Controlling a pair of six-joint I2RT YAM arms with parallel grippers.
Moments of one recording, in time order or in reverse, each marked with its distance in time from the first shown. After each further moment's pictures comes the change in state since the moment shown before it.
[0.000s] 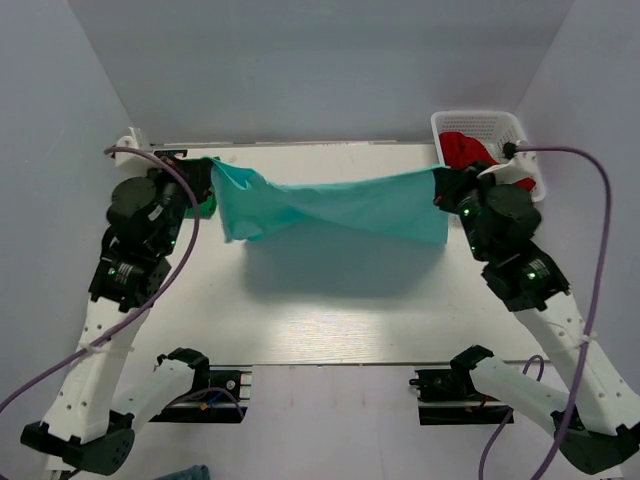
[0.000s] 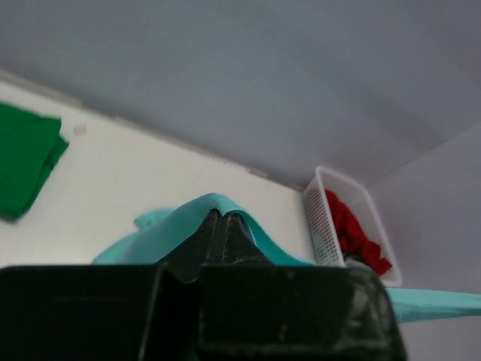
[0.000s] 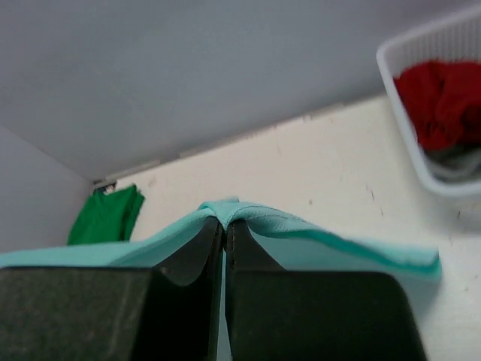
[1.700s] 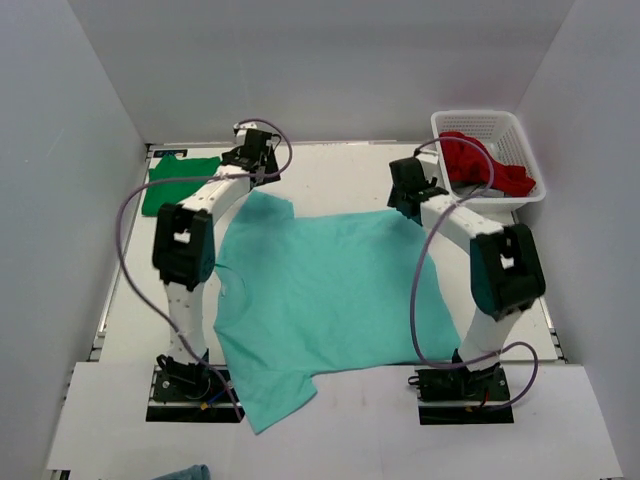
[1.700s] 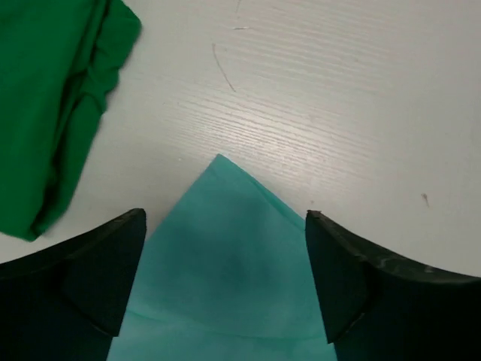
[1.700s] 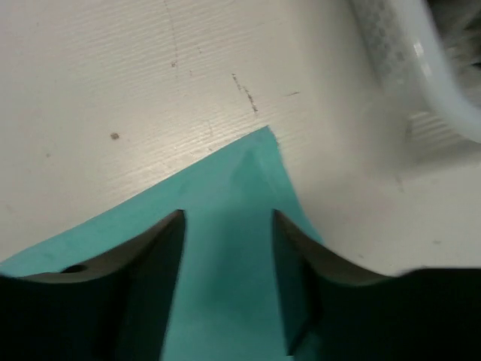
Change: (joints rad) left arm 0.032 1.131 0.428 -0.018 -0.171 0.227; right arm -0.163 0.862 0.087 0.080 0.096 -0.048
